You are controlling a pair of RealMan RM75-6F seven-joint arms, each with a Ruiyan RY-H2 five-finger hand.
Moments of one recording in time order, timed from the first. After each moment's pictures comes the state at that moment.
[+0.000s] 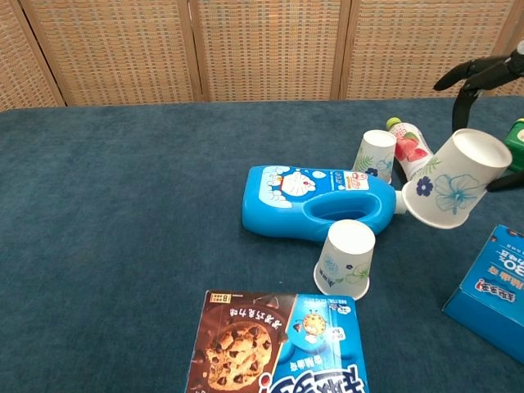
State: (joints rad) left arm -0.12 -1.16 -0.01 -1.61 1.55 1.48 0.16; right arm 0.48 -1.11 0.11 -2.00 -1.28 1.16 -0.26
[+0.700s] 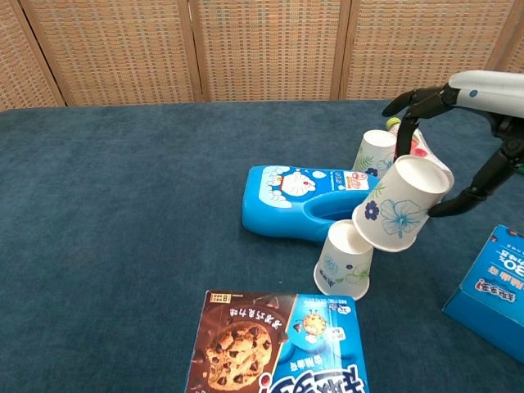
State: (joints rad) left arm -0.12 -1.16 -0.02 -1.60 1.54 1.47 0.16; right arm 0.53 -1.25 0.13 -1.98 -1.22 1.12 -0.34
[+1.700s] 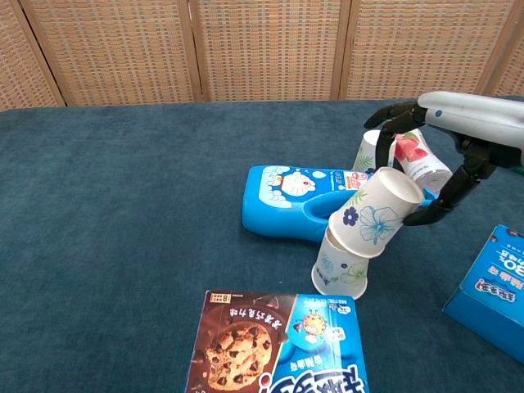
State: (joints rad) left arm -0.12 -1.16 -0.01 -1.60 1.54 1.46 0.17; right arm 0.56 -1.35 0.14 -1.92 -1.18 1.14 -0.41
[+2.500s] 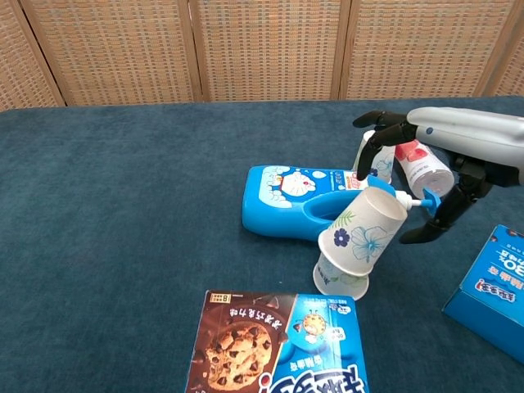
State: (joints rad) left arm -0.12 -1.16 -0.01 -1.60 1.55 1.47 0.16; right arm 0.57 -1.35 0.10 -1.95 -1.19 1.13 -0.46
